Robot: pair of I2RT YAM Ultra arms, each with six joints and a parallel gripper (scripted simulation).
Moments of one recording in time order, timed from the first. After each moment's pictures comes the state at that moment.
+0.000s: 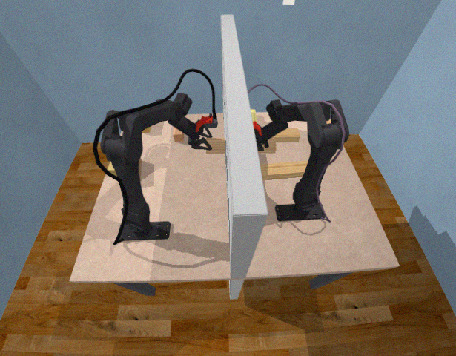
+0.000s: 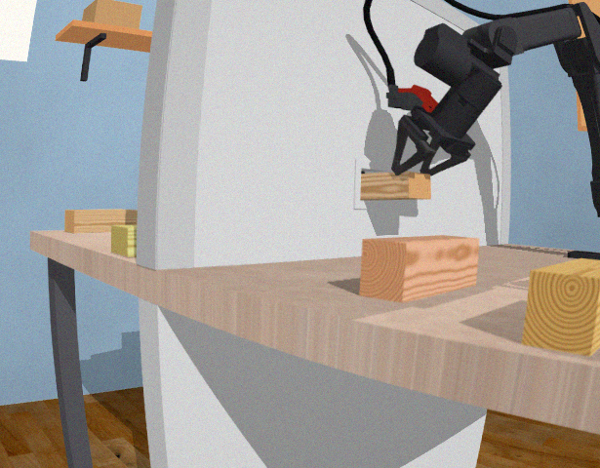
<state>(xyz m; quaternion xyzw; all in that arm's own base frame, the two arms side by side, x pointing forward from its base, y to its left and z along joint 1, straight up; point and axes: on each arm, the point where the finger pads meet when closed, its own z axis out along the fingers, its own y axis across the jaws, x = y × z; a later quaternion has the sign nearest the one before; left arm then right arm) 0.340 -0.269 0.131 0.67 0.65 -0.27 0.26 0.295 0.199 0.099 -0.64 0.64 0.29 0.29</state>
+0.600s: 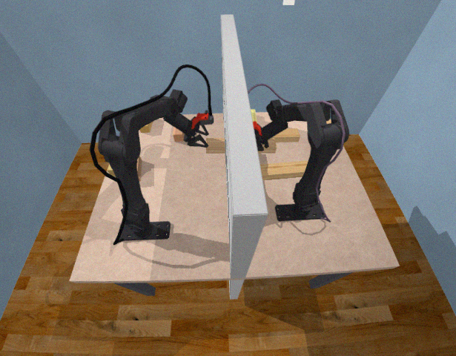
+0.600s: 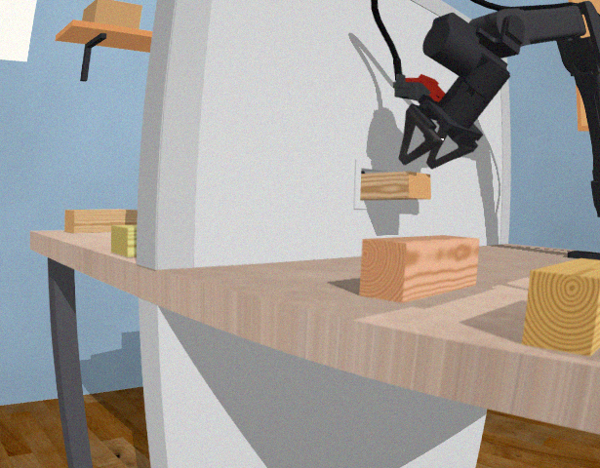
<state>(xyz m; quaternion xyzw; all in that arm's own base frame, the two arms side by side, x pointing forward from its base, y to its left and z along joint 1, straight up) 0.343 -0.255 0.146 0.66 0.65 -0.27 0.26 0.295 0.199 0.099 -0.64 0.64 0.29 0.29</state>
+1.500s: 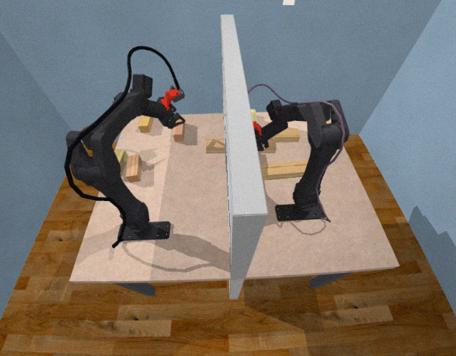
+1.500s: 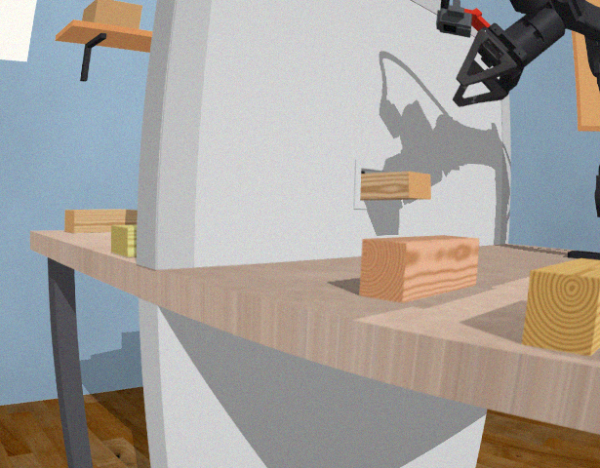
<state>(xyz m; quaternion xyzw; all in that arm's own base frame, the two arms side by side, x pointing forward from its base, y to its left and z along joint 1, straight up) 0.400 -0.148 0.235 0.46 0.78 -0.11 0.40 0.295 0.199 0.099 -0.64 0.64 0.29 0.29</state>
